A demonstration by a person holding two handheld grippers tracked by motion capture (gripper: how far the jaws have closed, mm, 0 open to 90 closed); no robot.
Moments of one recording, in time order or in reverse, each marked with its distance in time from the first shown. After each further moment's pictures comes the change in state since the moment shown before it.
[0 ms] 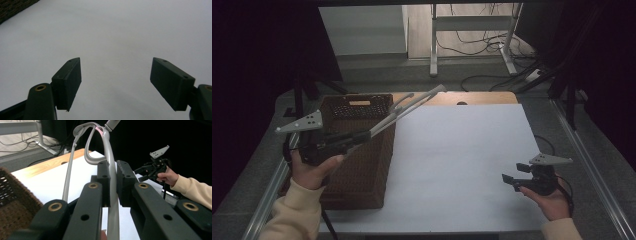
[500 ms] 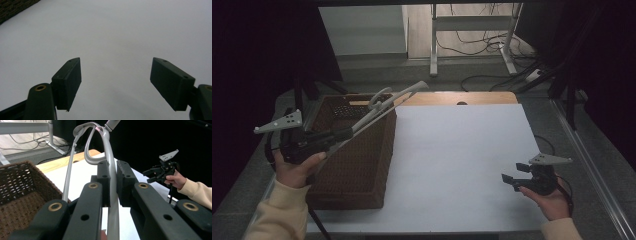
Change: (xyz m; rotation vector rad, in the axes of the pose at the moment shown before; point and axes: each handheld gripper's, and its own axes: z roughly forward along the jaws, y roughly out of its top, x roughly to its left) left arm 0.025 -0.011 -0.029 -0.030 0.046 -0.051; right arm 0.001 0.001 0.000 -0.001 0.000 -0.002
